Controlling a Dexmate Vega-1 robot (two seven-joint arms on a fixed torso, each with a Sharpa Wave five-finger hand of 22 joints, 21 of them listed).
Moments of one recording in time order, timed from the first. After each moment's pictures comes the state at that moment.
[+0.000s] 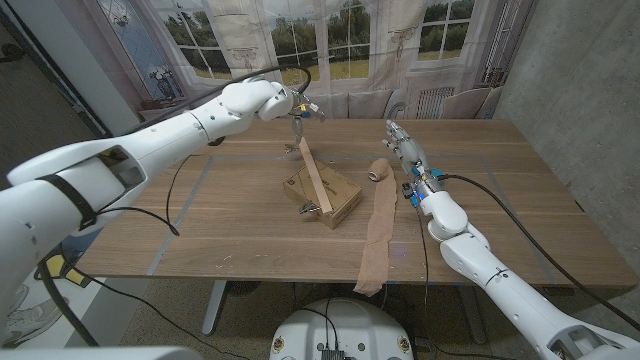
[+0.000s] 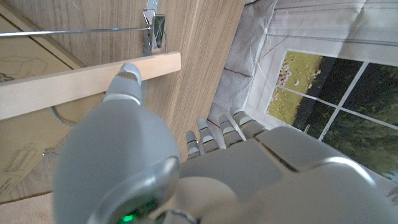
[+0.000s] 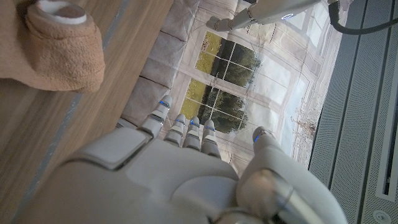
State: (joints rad) left arm 0.02 0.64 1.11 -1.45 1.09 -0.07 -0.61; left_hand 0.99 -0.10 0.18 -0.11 0.30 -0.14 -0.14 0.38 0.39 -0.01 -0.12 0.38 0.40 0.04 -0.04 0.18 0.18 0.09 0.02 0.19 0.19; right arm -0.95 -0.42 -0.40 -1.43 0.31 0.45 -0.10; right_hand 0.16 0.07 0.31 -0.04 0.20 0.10 -0.01 0.19 0.17 0.09 0.01 0.19 0.18 0.02 0.02 0.19 0.18 0.16 0.11 0.27 0.17
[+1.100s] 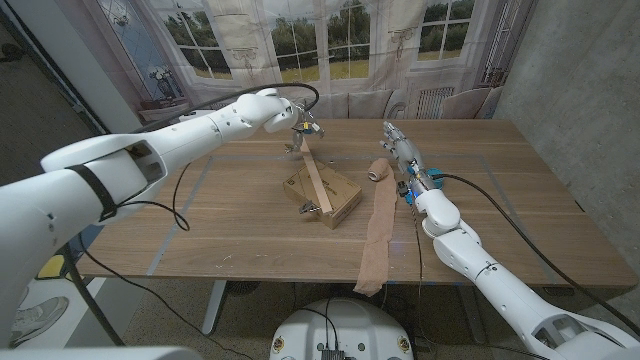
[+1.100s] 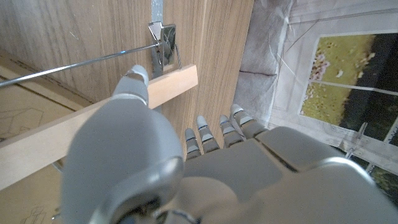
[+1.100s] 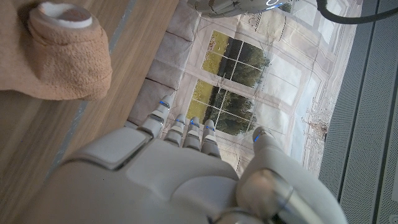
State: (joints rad) left arm -0.05 0.54 1.22 -1.21 1.17 -0.17 -0.50; left_hand 1.03 -0.06 0.18 -0.11 0.35 -0.09 -0.15 0.38 0.36 0.03 -0.14 0.37 0.38 0.04 -0.03 0.18 0.17 0.10 0.03 0.20 0.19; right arm -0.90 -0.37 -0.41 -1.35 0.31 0.45 -0.09; right_hand 0.16 0.07 0.31 -0.04 0.20 0.10 -0.02 0.19 0.17 0.09 0.01 0.19 0.18 0.02 0.02 0.19 0.18 0.16 0.11 0.27 0.17
